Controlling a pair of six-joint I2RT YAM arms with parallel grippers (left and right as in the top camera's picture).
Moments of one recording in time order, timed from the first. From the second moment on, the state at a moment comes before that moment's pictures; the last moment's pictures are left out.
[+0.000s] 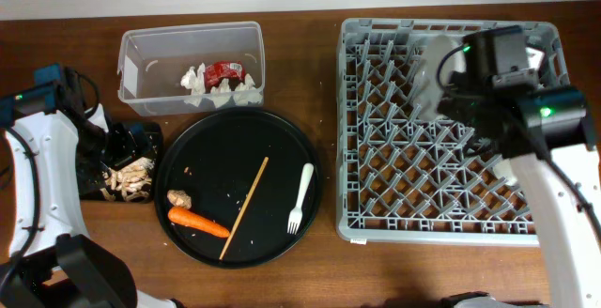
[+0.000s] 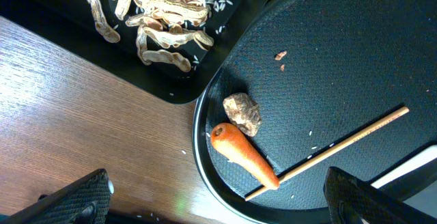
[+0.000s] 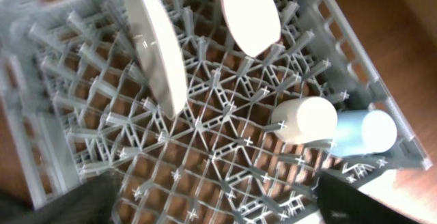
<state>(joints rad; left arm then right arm) 0.34 1.70 1.54 -1.41 0.08 -0.18 0.13 1.43 1.66 -1.29 0.41 0.53</state>
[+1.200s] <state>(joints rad) 0.16 1.69 1.08 -1.18 0.37 -0.24 -0.06 1.33 1.63 -1.58 -0.17 0.09</state>
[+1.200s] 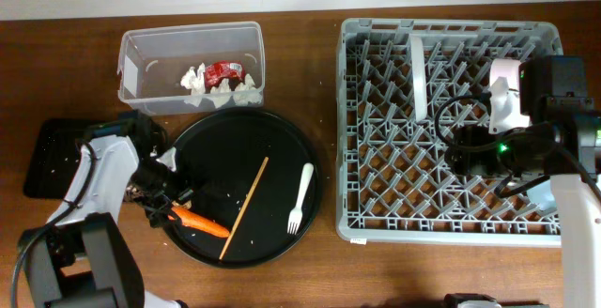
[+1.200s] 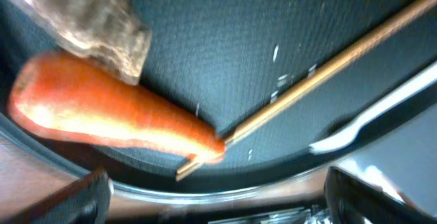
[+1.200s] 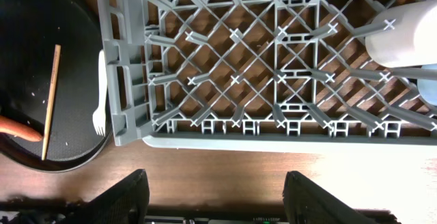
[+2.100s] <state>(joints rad) 0.04 1.51 0.74 -0.79 0.17 -0.64 -0.06 1.33 1.63 -1.59 -0.17 0.07</state>
